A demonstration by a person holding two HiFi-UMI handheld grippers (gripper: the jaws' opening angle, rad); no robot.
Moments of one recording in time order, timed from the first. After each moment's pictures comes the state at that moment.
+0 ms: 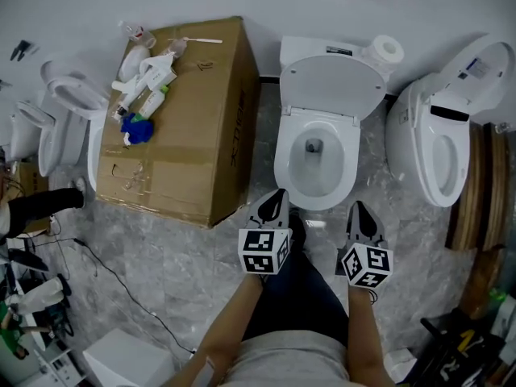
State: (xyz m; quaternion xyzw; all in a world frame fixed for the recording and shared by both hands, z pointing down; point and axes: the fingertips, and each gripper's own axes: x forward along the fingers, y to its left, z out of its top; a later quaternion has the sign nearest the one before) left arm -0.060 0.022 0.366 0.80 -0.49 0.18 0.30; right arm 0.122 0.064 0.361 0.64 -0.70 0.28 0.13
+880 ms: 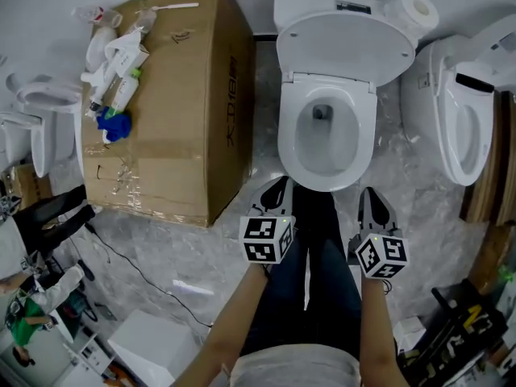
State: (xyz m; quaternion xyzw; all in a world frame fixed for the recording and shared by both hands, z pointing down) left arm -0.064 -0.004 0.474 0.77 -0.46 0.23 0.37; right arm 0.125 0.038 0.451 0.62 -0.68 0.36 0.15
